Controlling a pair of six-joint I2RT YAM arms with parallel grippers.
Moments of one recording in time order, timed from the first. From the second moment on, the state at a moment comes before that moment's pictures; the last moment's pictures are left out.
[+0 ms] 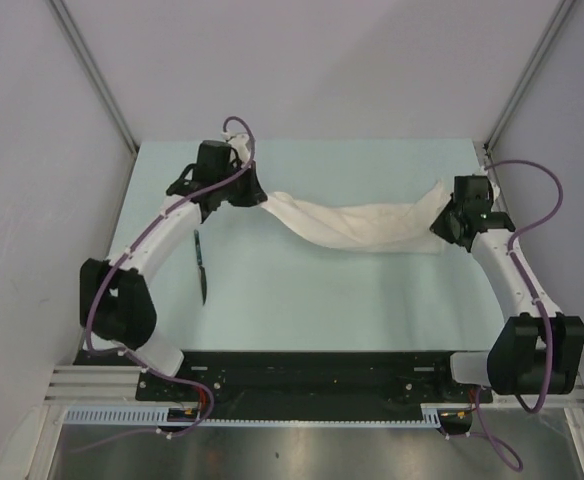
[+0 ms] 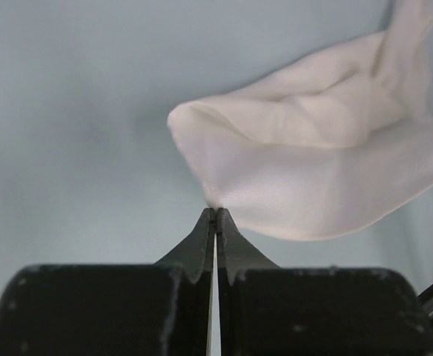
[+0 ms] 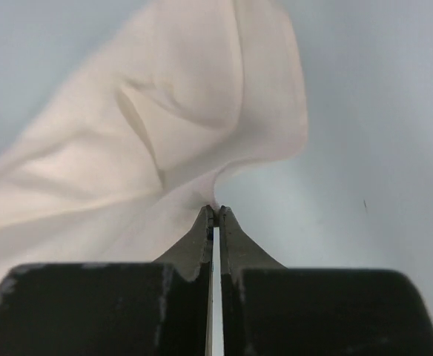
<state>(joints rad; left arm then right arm) -0.32 1.64 1.35 -0.42 0.27 -0.25 0.01 1.31 1.00 -0.60 0.13 0.59</state>
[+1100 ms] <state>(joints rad) -0.19 1.29 1.60 -0.39 0.20 -0.36 0.12 1.30 1.58 -0.43 0.22 0.33</state>
